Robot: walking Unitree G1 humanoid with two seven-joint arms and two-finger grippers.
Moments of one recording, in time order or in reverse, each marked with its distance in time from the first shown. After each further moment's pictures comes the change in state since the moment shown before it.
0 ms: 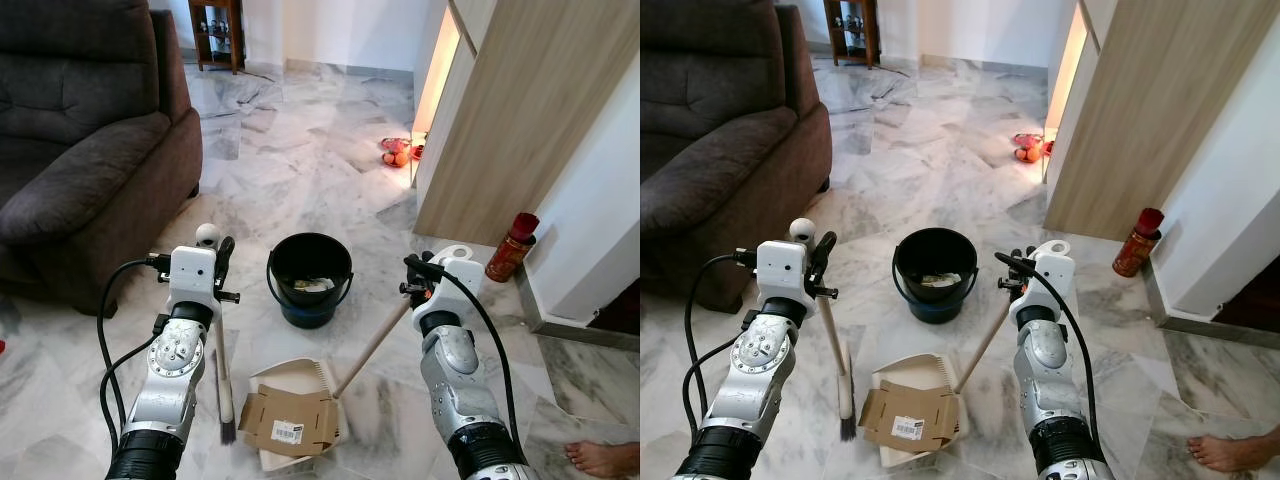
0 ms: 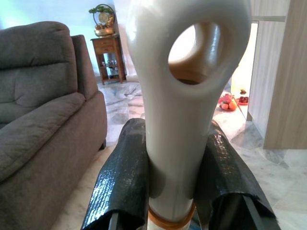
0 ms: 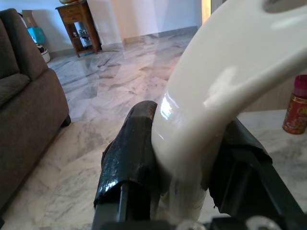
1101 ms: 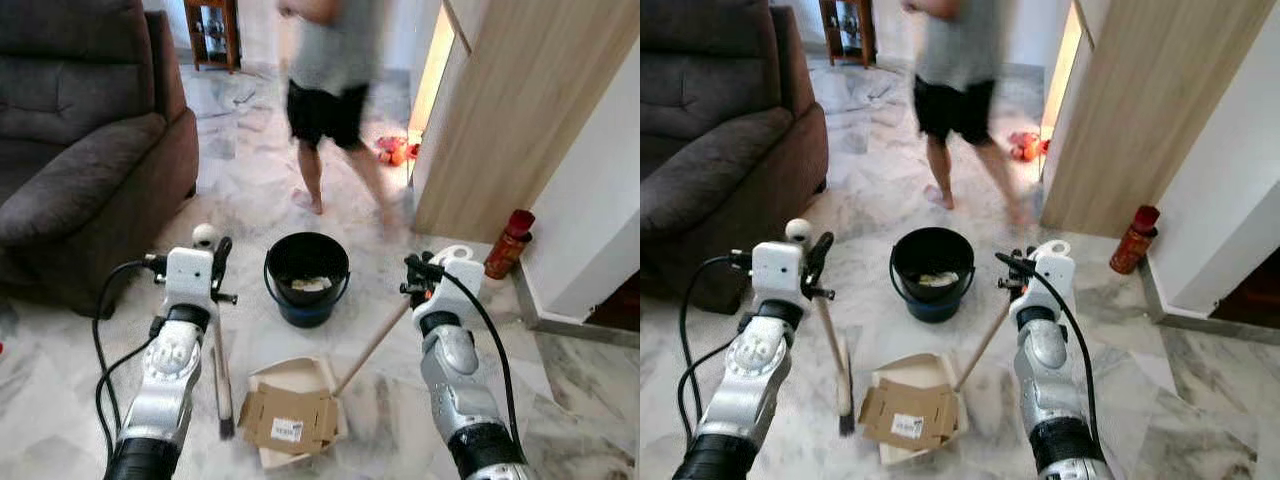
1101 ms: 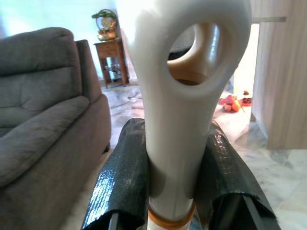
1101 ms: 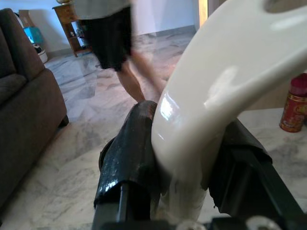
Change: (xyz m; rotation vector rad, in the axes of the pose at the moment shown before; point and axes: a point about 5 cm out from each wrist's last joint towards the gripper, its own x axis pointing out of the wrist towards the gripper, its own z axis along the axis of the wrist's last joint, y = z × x) left arm -0.017 0.009 -0.001 0.033 -0.014 0.018; right arm 0.000 -0.002 0.000 -0.002 -0.001 -0.004
